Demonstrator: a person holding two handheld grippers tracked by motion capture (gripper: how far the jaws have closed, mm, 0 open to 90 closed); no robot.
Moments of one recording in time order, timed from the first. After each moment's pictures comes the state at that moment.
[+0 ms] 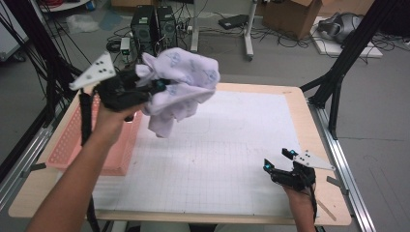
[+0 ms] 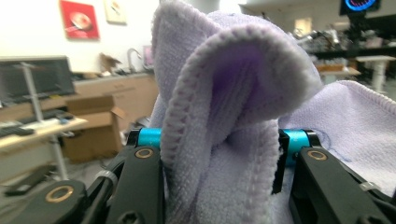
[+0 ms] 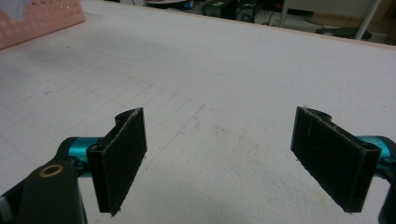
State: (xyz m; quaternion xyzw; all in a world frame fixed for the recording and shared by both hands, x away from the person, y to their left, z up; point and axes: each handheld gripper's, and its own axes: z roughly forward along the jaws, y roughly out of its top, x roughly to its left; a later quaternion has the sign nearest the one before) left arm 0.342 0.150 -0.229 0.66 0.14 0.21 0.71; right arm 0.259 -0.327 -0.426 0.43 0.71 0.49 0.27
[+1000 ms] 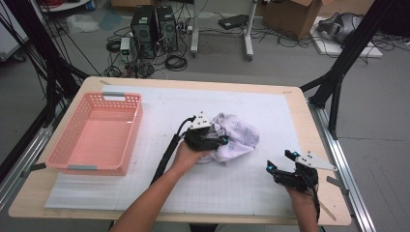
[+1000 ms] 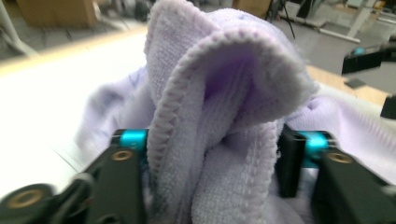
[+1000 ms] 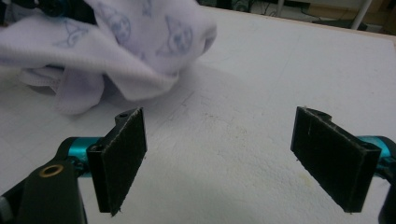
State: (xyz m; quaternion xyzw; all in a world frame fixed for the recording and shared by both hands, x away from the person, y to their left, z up) left arm 0.375 -0.003 -0.416 0.78 0.26 0.11 0.56; right arm 0.259 -0.336 -0.430 0.43 0.72 0.47 0.27
